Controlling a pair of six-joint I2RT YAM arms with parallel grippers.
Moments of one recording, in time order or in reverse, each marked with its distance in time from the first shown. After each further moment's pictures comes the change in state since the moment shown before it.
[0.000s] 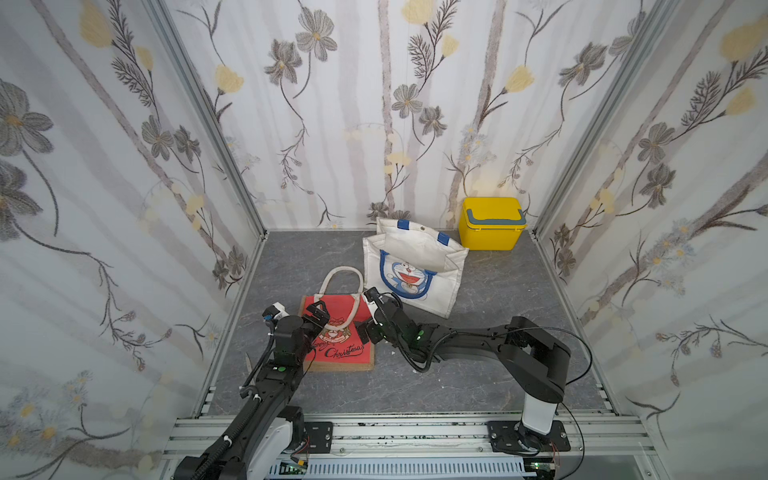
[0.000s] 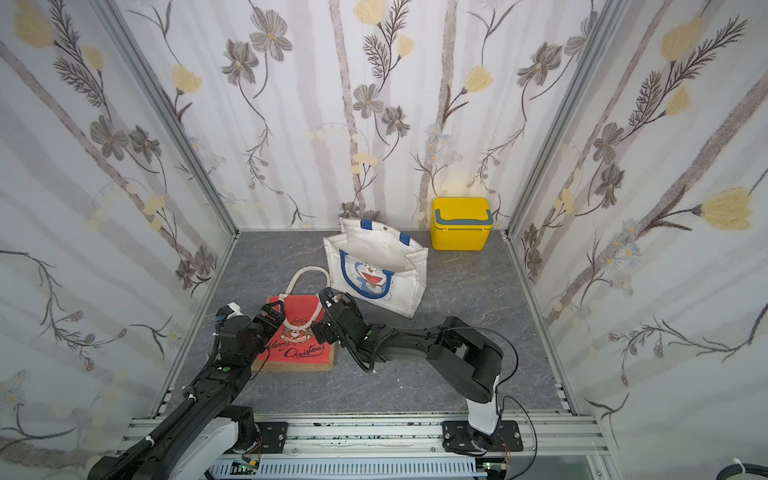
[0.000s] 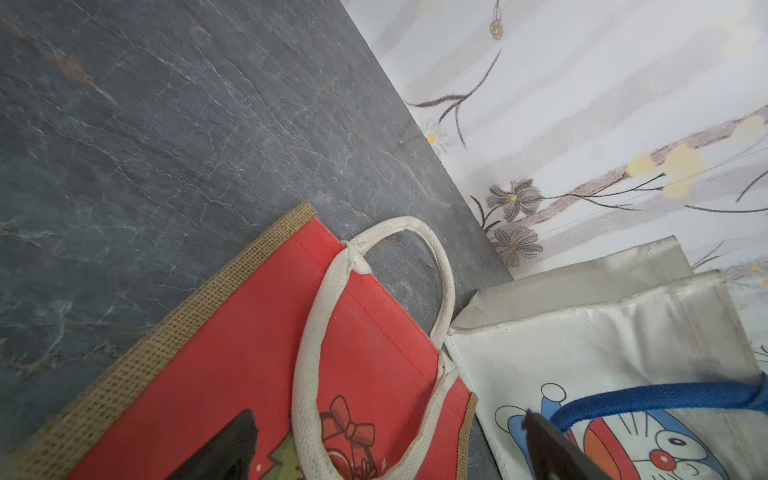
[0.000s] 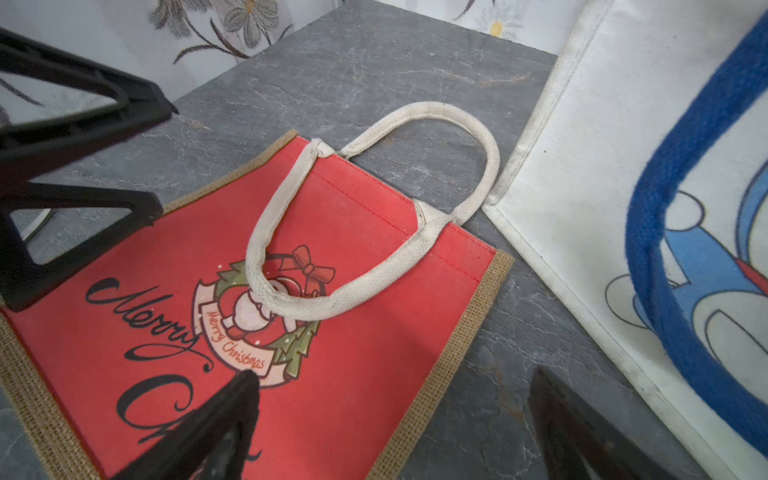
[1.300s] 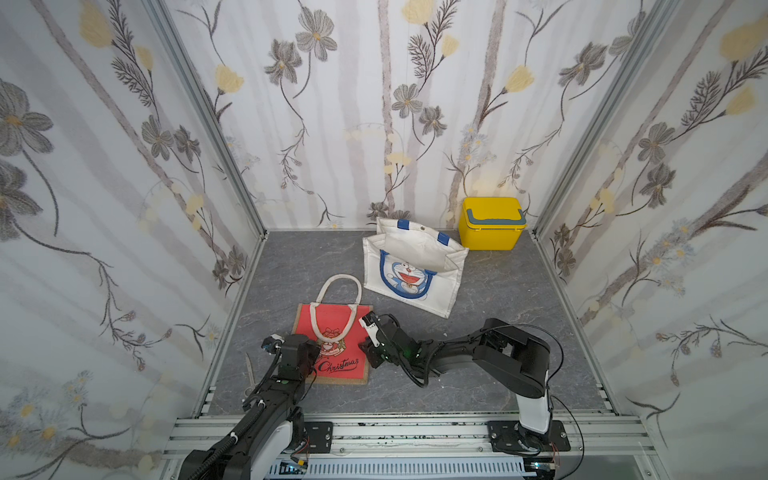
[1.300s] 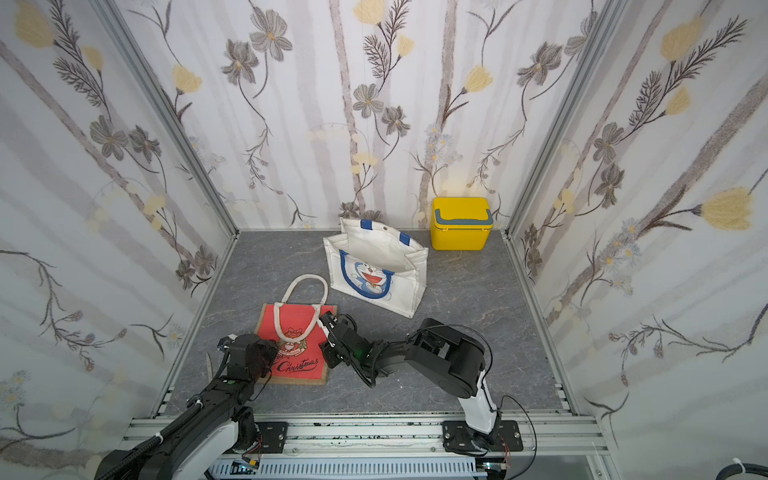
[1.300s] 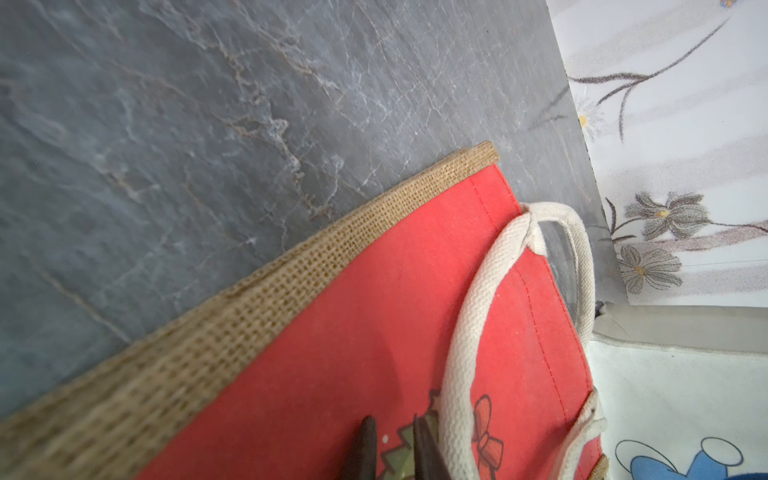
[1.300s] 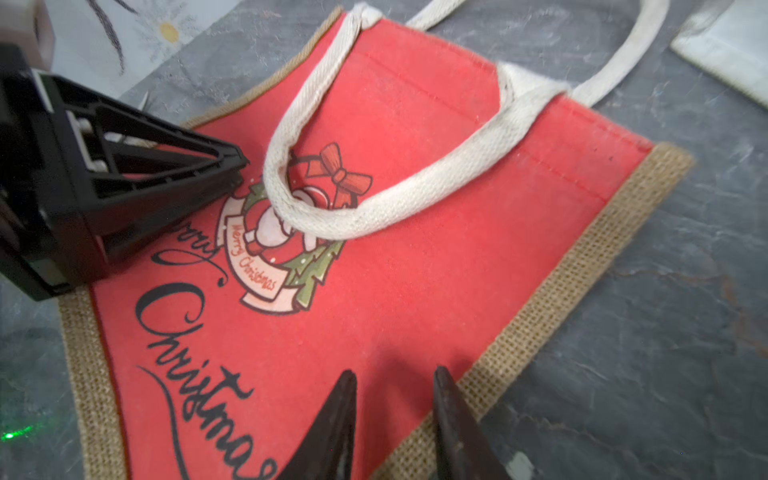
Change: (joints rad) left arm -0.004 -0.035 -0.170 -0.121 -0.072 -0.216; right arm 0.046 0.080 -0.148 0.184 -0.192 0.106
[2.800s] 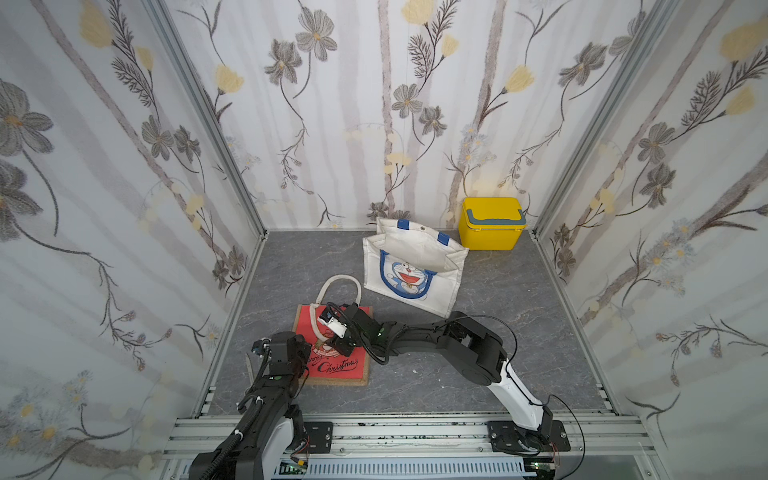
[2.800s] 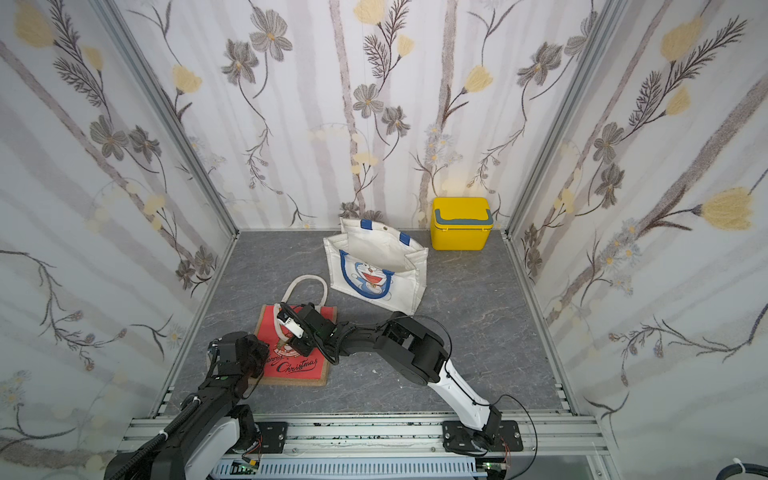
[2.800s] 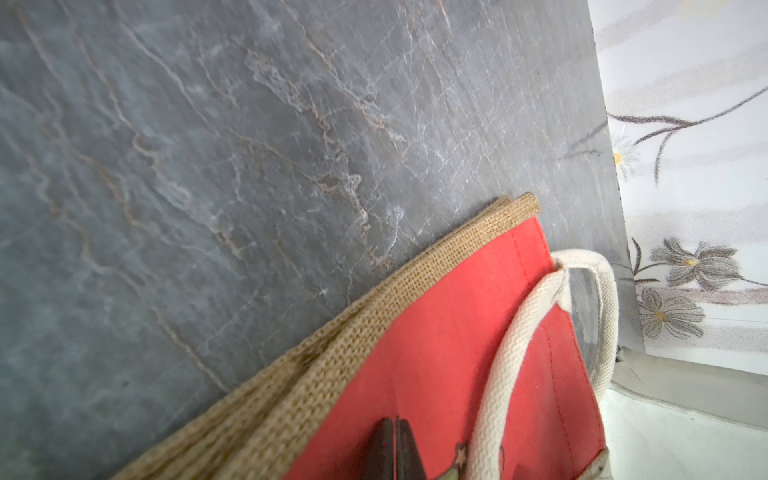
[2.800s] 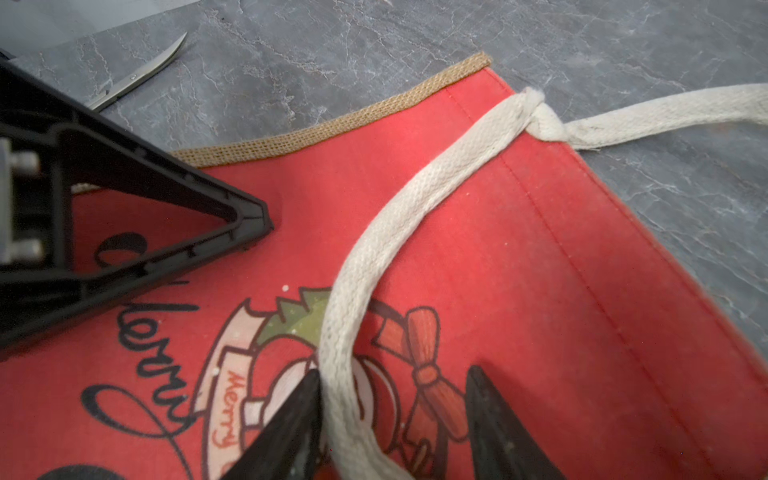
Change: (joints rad) left arm 0.175 0.018 0.037 -0.058 0.121 0.026; right arm -0.007 0.360 0.572 -0.283 -0.176 -0.341
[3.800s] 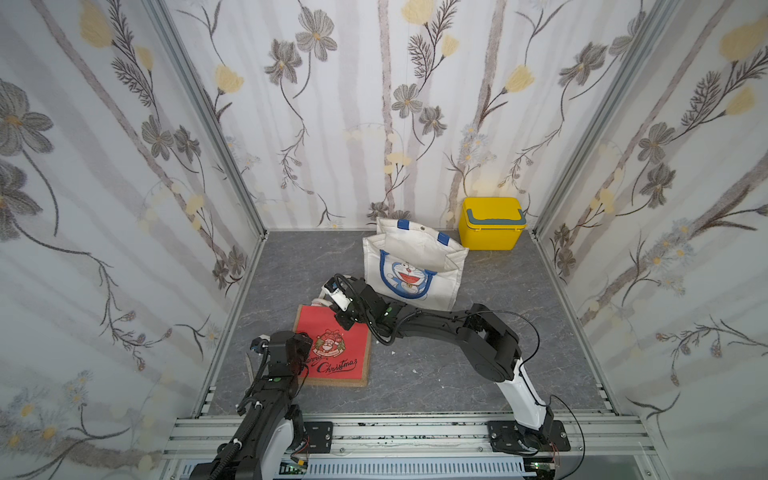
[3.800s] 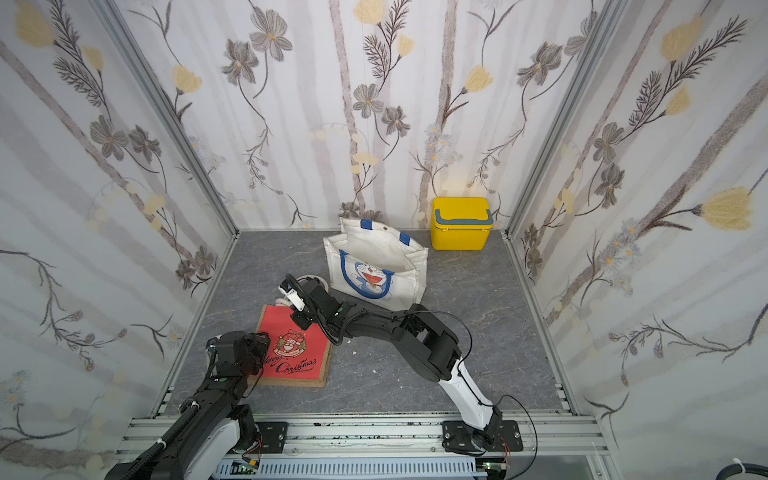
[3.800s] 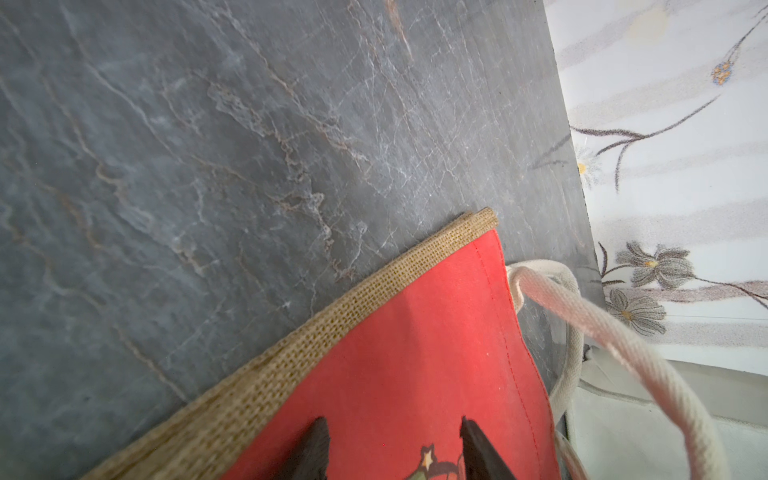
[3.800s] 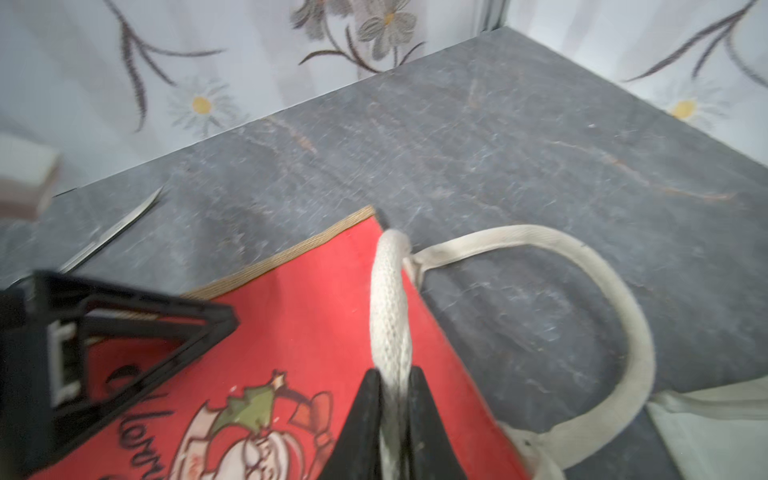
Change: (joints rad) left arm 0.000 -0.037 -0.001 0.006 -0.012 0.002; right arm -0.093 -0.084 0.130 -0.058 0.116 0.004
